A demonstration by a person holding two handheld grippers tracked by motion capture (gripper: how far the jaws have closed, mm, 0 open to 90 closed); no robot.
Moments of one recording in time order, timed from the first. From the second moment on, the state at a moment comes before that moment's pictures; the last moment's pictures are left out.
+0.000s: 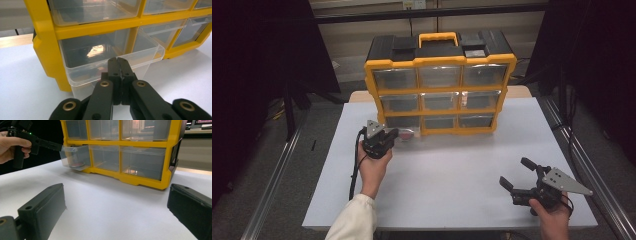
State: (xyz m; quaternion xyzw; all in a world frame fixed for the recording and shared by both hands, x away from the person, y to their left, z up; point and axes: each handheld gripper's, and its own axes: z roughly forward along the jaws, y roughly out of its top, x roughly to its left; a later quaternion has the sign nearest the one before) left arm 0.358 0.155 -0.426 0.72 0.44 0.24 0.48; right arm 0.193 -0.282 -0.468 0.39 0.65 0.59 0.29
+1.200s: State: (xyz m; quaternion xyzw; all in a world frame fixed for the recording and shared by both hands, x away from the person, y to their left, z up) left arm 0.363 0.152 -0.430 0.72 0.44 0.25 0.48; right arm 0.195 -0.280 -0.467 0.39 0.65 0.59 0.29
